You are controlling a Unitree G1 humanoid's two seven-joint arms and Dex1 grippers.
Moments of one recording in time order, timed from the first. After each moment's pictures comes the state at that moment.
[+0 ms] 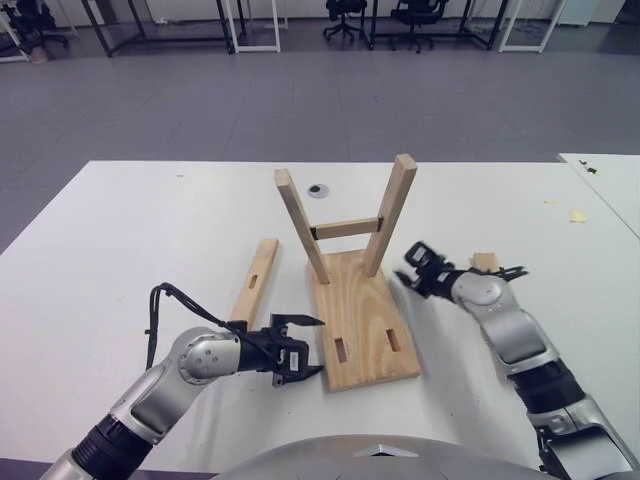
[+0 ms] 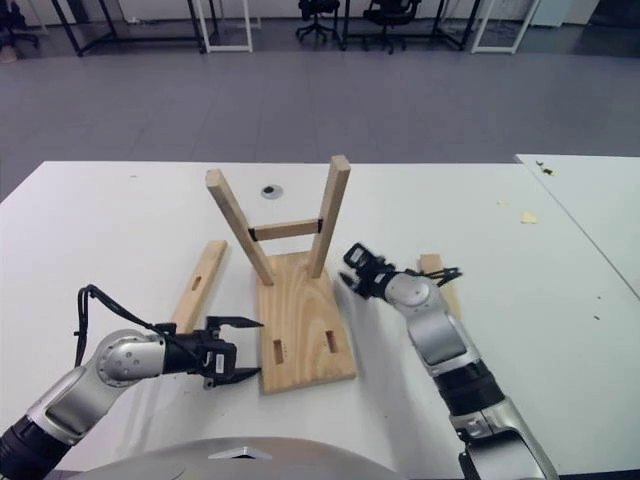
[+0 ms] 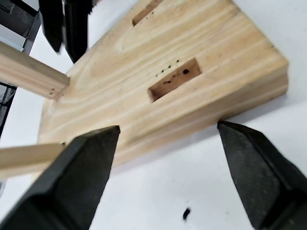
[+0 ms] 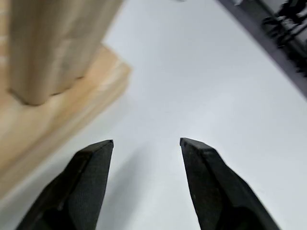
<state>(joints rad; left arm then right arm) 0.08 0.72 -0.41 -0.33 0.25 -0.12 -0.84 -0.16 -0.49 0.19 -0.17 -0.12 0.58 0.44</state>
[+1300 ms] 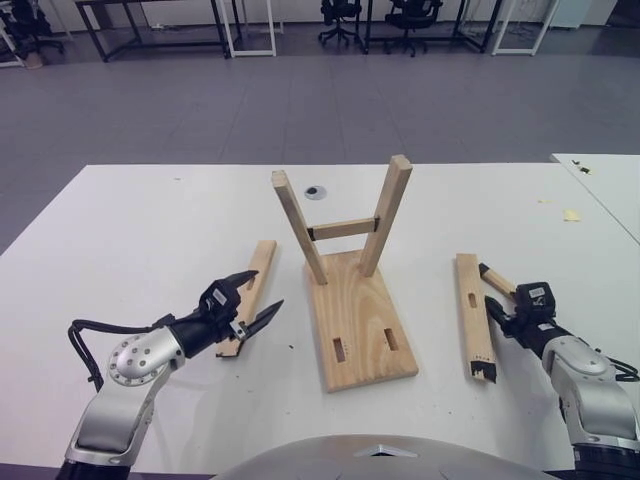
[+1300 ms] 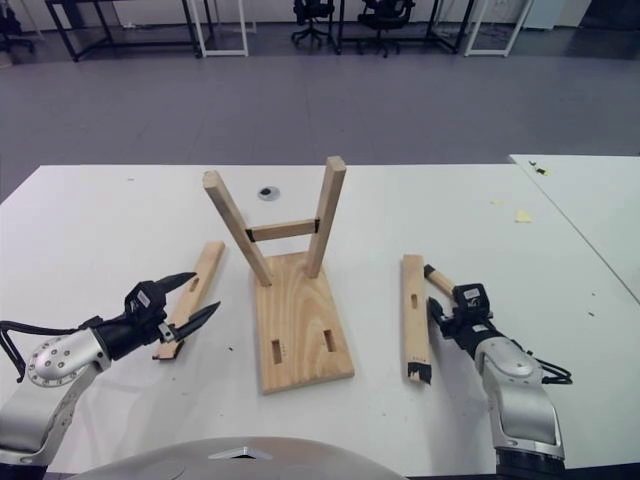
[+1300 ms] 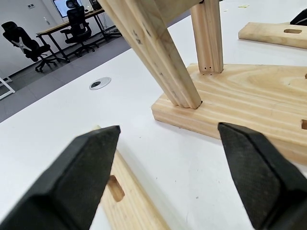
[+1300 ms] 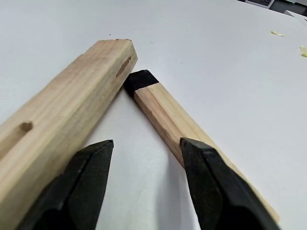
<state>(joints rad) 0.28 0.55 0.03 -0.40 -0.23 0.14 -0.69 0.20 -0.44 -0.29 -0.10 0.14 0.46 0.41</state>
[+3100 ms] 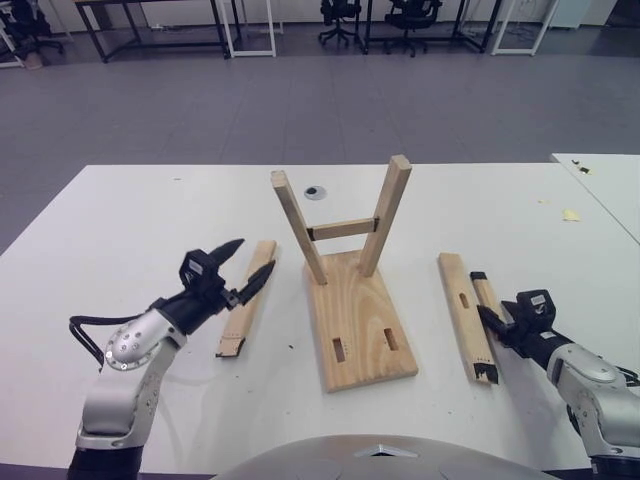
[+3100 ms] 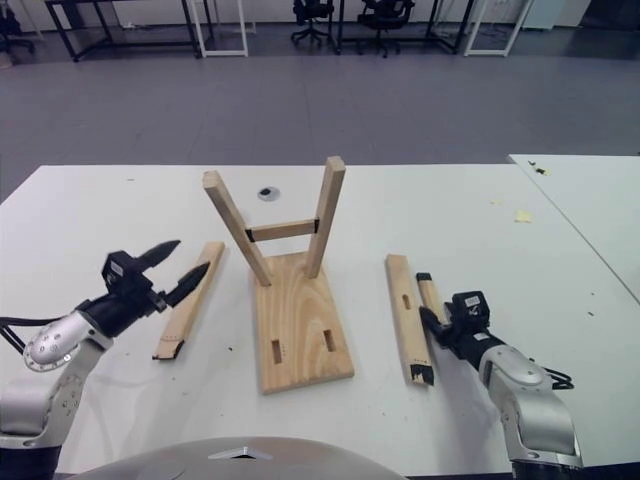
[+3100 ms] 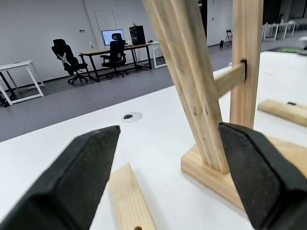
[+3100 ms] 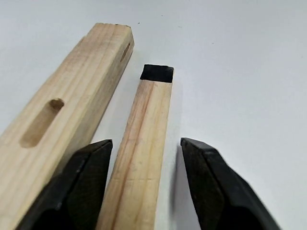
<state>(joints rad) 0.18 0.44 0.16 -0.42 -0.47 0.24 -0.60 0.27 -0.48 -0.25 -0.17 0.31 0.54 0.40</state>
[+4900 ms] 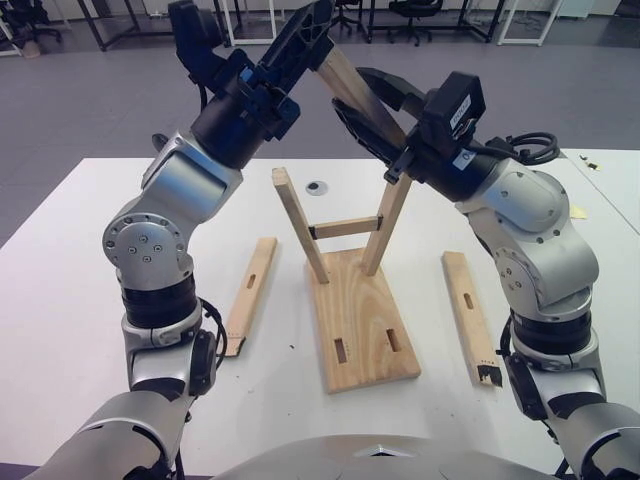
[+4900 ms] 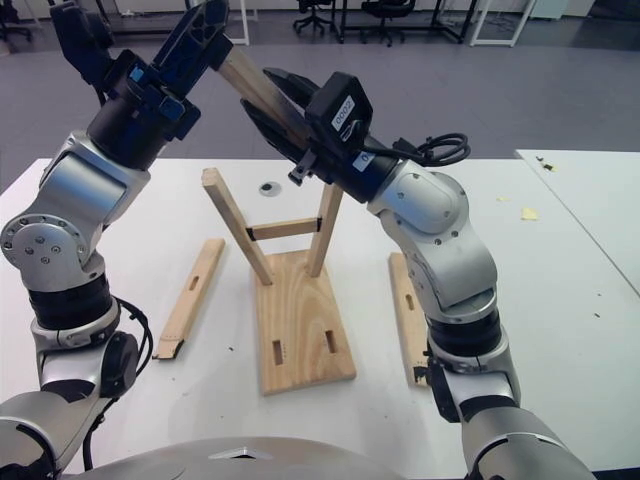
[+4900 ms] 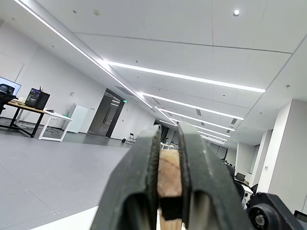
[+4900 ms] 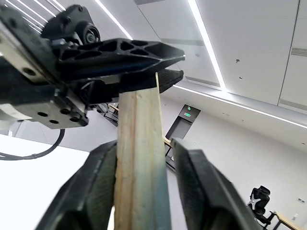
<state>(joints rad) -0.71 0.29 0.17 -0.37 -1.40 0.65 -0.06 -0.63 -0.39 0.12 -0.52 0.31 0.44 0.47</state>
